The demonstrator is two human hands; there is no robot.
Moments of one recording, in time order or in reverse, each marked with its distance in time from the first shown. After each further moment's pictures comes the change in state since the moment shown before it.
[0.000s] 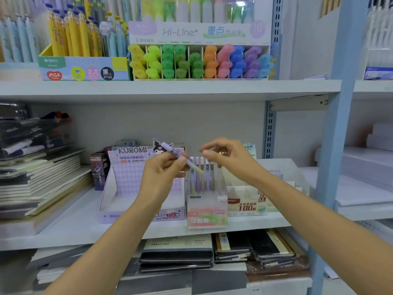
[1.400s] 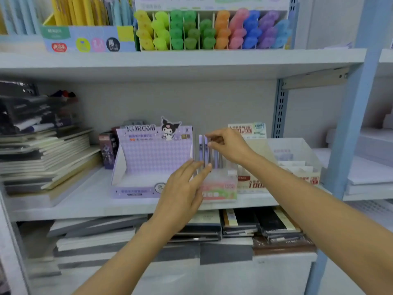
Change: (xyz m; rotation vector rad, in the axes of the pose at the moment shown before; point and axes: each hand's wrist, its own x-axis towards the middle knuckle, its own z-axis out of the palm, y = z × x) left_hand -0.062 -0.062 -0.006 1.040 -0.291 0.486; right_hand 0.018 0.035 0.036 -0.491 0.027 0.095
